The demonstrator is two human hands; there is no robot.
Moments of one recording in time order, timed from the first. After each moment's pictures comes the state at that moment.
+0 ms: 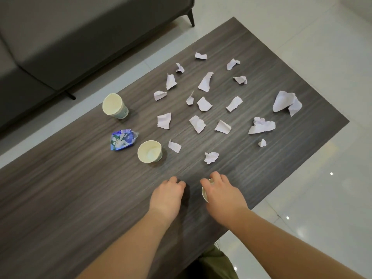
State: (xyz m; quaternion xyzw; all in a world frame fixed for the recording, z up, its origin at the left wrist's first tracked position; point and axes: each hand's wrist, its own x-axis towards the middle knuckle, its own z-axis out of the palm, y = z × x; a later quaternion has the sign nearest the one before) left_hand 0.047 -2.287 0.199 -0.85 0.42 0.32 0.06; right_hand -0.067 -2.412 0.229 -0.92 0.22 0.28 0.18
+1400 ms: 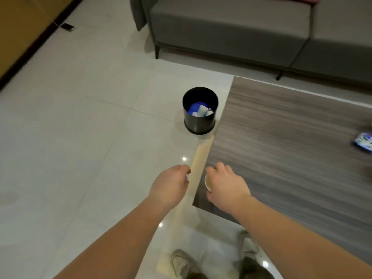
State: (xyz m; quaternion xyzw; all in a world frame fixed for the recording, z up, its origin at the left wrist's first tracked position) left_hand -0.074 -1.667 0.287 -0.96 -0.05 0.15 -0.23; right_hand -0.032 -1.834 0.304 -0.93 -0.24 0.27 0.05
